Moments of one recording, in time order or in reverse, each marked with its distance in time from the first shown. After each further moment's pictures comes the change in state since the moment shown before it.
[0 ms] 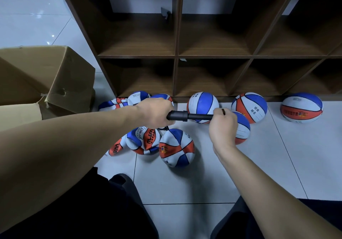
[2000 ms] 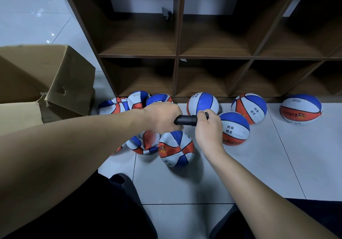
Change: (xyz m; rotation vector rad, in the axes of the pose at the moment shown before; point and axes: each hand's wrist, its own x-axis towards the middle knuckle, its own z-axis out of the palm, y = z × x) left_hand 0.002 0.023 0.004 -0.043 -0.019 0.086; right_hand -0.022 0.003 0.017 -0.101 -0.197 -0.140
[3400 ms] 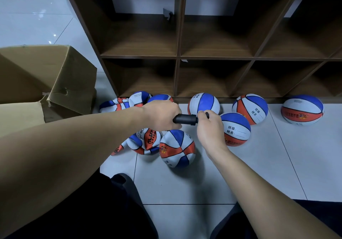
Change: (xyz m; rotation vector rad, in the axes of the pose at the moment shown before) left_hand -0.004 -0.007 -0.006 0.018 -0.016 -0.019; right_hand 0.005 -0.003 -0.001 -0.002 -0.050 0.094
